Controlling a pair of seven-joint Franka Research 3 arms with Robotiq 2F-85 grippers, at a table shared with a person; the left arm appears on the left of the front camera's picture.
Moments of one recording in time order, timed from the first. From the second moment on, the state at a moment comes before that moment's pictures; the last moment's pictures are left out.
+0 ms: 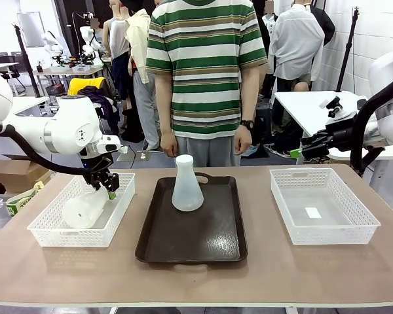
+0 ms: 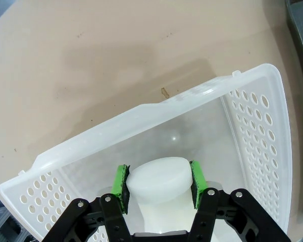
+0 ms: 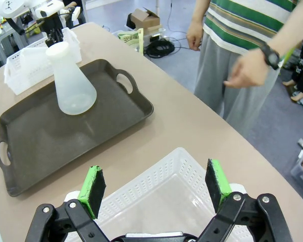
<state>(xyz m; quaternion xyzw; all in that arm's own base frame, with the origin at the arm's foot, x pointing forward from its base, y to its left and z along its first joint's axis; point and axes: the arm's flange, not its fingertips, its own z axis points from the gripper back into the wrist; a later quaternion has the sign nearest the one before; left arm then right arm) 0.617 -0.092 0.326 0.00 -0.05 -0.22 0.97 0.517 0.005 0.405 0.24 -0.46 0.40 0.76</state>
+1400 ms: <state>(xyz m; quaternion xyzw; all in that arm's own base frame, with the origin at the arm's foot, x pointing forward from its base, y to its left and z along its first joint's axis) 0.617 -0.092 0.326 0.00 -0.05 -0.22 0.97 0.517 0.005 0.405 0.24 -0.46 0.40 0.76</state>
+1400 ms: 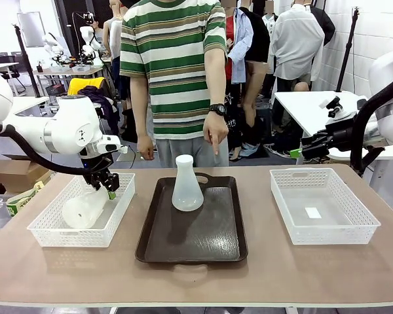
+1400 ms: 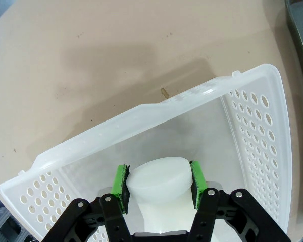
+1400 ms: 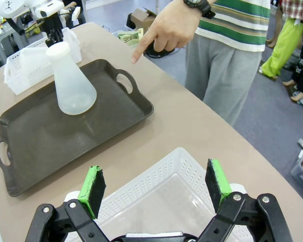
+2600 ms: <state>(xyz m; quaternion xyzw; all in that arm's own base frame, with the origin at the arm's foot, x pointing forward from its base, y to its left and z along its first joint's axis) 0.552 -0.118 0.431 0.03 -0.16 -0.31 0.94 0.517 0.005 0.405 0.24 -0.46 0.40 0.76</state>
